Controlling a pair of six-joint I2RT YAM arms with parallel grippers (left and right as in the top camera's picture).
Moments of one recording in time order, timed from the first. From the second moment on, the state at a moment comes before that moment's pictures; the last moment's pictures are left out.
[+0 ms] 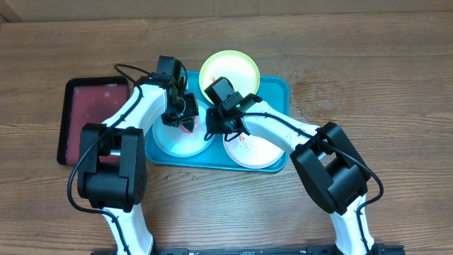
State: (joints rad) left arm -0.16 2.02 1.35 -0.71 0.22 -0.36; right arm 0.69 2.16 1.51 -0.51 -0.14 0.65
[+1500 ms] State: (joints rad) left arm -0.16 2.07 1.46 -0.93 0.10 -0.32; right arm 0.71 2.17 1.52 -0.51 -0.16 0.65
